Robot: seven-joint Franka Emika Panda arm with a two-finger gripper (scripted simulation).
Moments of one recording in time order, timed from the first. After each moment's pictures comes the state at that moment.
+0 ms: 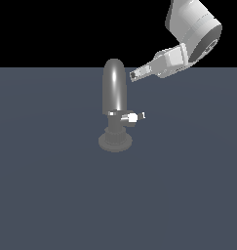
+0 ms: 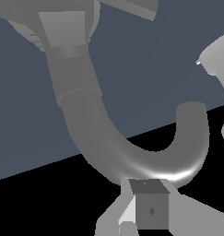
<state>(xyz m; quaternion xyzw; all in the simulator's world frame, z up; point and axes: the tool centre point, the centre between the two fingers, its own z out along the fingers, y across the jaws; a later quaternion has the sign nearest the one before) 0.027 -0.054 0.267 -0.60 0.50 0.58 0.22</state>
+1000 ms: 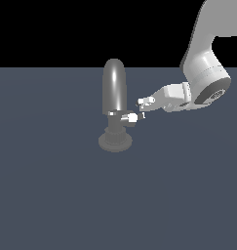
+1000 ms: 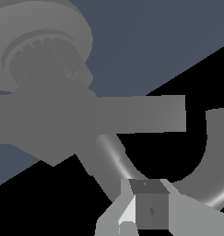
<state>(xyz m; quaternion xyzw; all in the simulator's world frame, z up) 0.024 -0.074 0.176 -0.42 0.57 0.66 0.26</state>
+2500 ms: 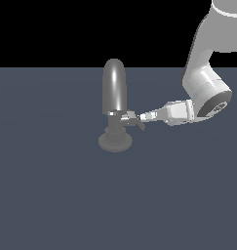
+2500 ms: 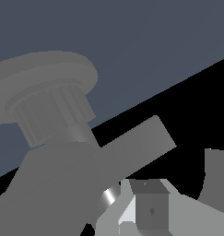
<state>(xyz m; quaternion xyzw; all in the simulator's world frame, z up) -0.003 -0.080 0.131 -0.44 0.55 0.64 0.28</state>
